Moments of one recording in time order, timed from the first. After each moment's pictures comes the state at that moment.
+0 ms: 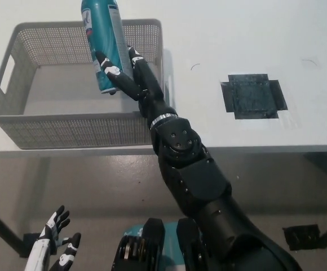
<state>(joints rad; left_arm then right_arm) 0.18 0.15 0.04 0.00 0.12 -0.28 -0.03 -0.94 0.27 0.11 0.83 0.04 -0.07 -0.10</state>
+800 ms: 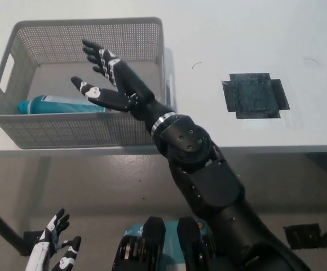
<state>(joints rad) 0.20 0.16 0.04 0.00 0.12 -0.27 -0.03 -0.87 0.20 0.21 0.49 0.03 -0.02 0.15</state>
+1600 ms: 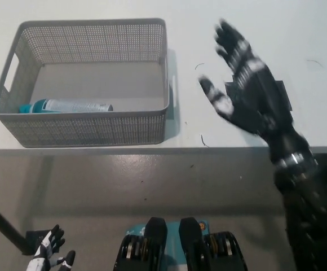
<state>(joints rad) 0.26 0.15 0.06 0.01 0.12 -0.28 -0.03 -0.39 -0.07 0.07 -0.22 0.06 0.12 0.16</state>
